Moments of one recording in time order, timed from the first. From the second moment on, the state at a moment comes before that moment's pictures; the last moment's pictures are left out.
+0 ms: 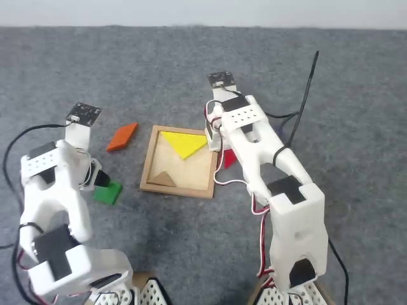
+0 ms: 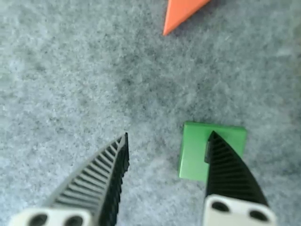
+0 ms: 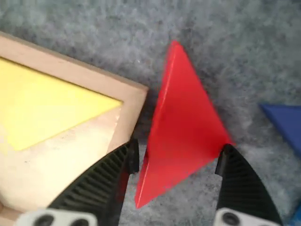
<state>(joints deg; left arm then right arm) -33.6 -0.8 38.7 56.0 -36.4 -25.7 31.1 -8.5 67.7 -9.4</state>
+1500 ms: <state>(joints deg) -33.6 -0.8 38.7 56.0 -36.4 -23.9 42.5 -24.3 77.9 1.4</state>
